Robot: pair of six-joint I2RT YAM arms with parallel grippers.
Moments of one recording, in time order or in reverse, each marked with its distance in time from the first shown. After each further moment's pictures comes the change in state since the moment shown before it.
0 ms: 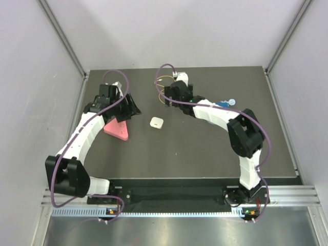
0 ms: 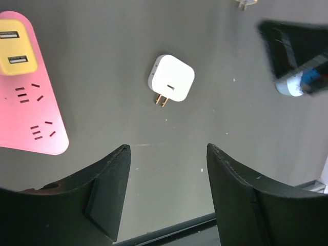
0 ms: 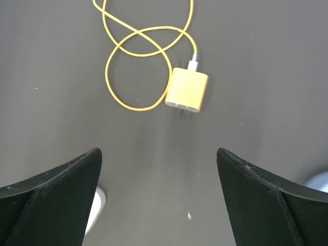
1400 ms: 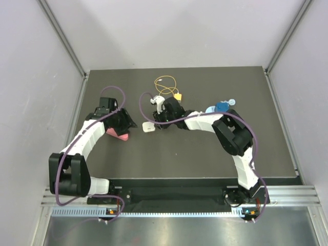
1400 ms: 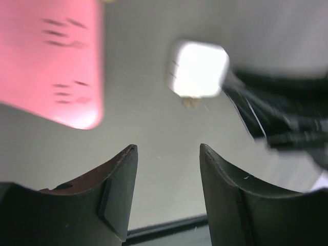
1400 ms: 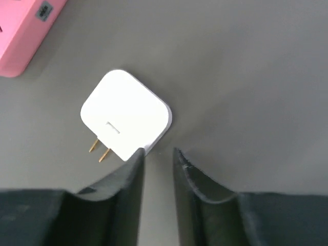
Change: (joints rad) left arm 0.051 -0.033 -0.247 0.077 0.037 -0.098; right arm 0.078 0.163 -0.098 0.187 -0.639 -0.309
